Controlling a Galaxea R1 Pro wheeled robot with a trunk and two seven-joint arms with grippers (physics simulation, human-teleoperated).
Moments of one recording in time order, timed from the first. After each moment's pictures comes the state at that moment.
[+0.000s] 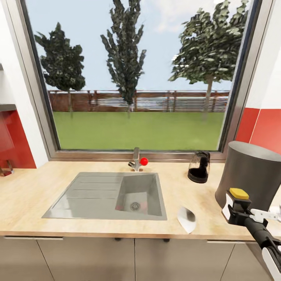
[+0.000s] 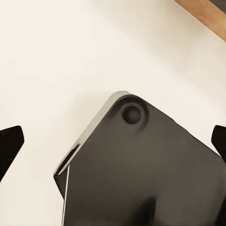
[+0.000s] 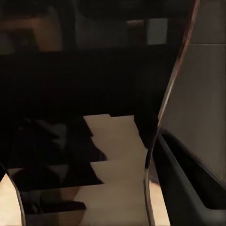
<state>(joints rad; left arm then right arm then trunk) 0.31 -0.02 0.09 -0.32 0.58 -0.44 -0.06 -0.23 -0.32 -0.31 -1.10 -0.26 0.00 0.19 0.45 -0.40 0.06</state>
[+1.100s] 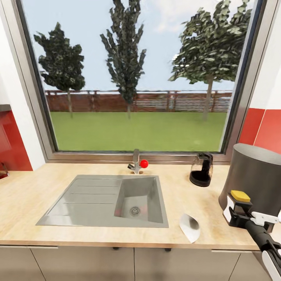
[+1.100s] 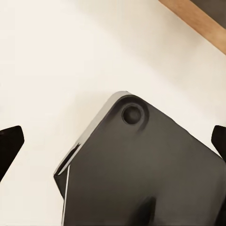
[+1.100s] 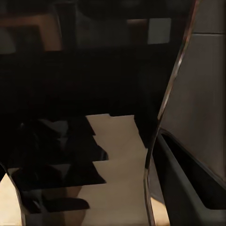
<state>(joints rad) 0.31 -0.02 0.09 -0.32 0.58 -0.44 -0.06 -0.23 -0.32 -0.31 -1.05 -0.27 -0.04 0.18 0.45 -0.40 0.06</state>
